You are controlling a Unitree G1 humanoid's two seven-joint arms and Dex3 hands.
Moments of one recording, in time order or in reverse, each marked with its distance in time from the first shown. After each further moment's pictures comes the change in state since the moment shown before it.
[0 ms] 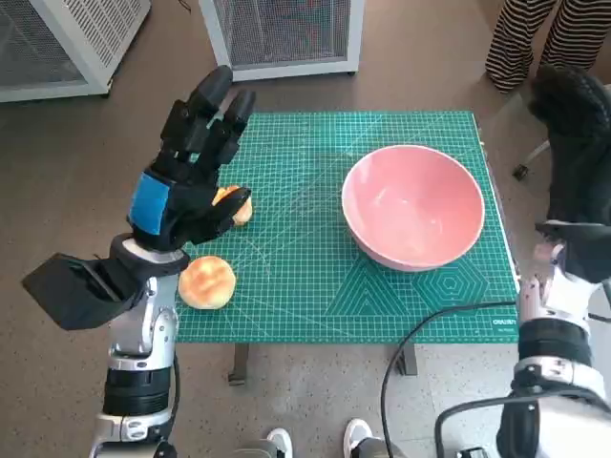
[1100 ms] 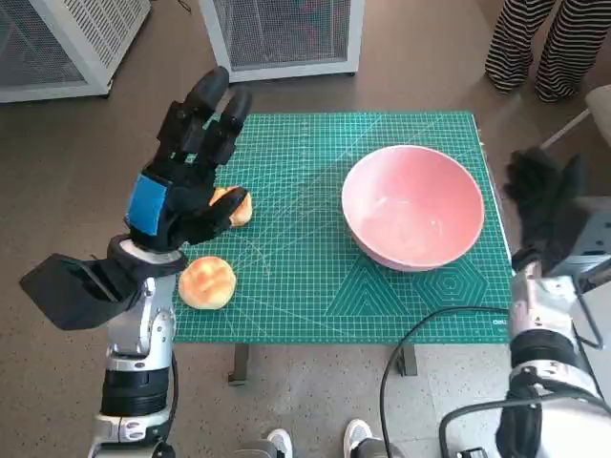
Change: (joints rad) left arm 0.017 0.012 0.008 -0.013 -0.009 0.010 -0.005; right arm 0.020 0.068 -0.057 0.174 -0.027 0.401 -0.146
